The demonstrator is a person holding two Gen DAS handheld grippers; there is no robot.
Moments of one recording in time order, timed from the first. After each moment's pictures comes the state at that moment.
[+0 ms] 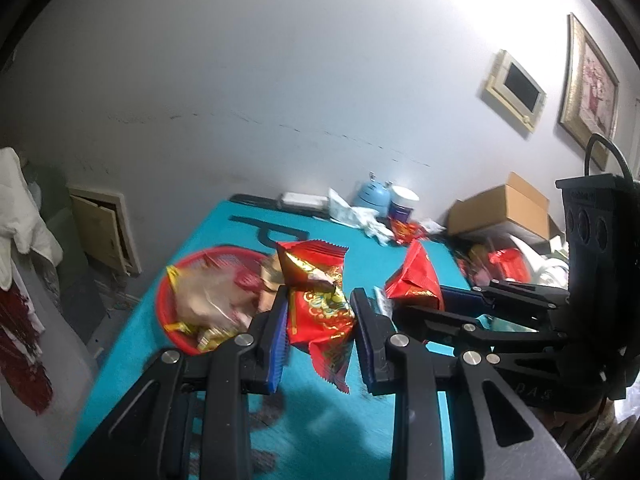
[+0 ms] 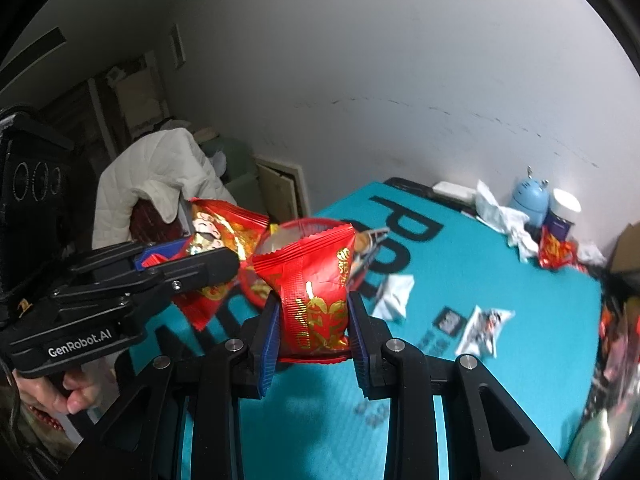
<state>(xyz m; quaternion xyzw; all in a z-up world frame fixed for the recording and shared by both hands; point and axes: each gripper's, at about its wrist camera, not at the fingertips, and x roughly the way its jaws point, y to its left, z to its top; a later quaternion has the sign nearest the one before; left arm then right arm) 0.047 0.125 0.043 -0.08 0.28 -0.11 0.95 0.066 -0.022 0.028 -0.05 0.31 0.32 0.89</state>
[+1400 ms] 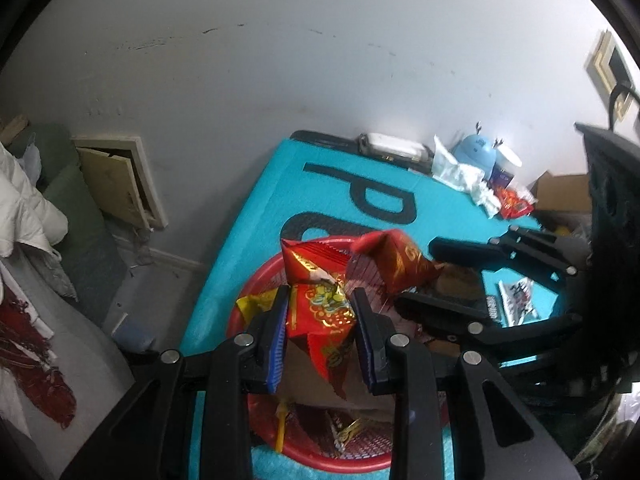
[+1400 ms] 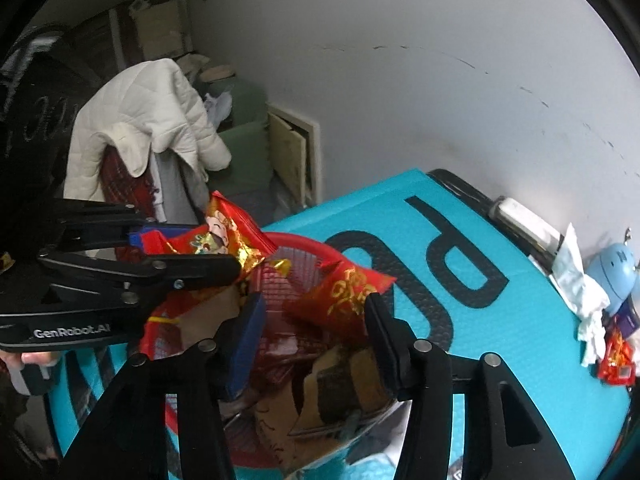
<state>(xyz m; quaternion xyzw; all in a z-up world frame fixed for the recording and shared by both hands) 0.208 0.210 -0.038 -0.07 0.42 -0.07 0.90 0.219 0.088 -0.039 -0.15 0.36 0.36 0.85</state>
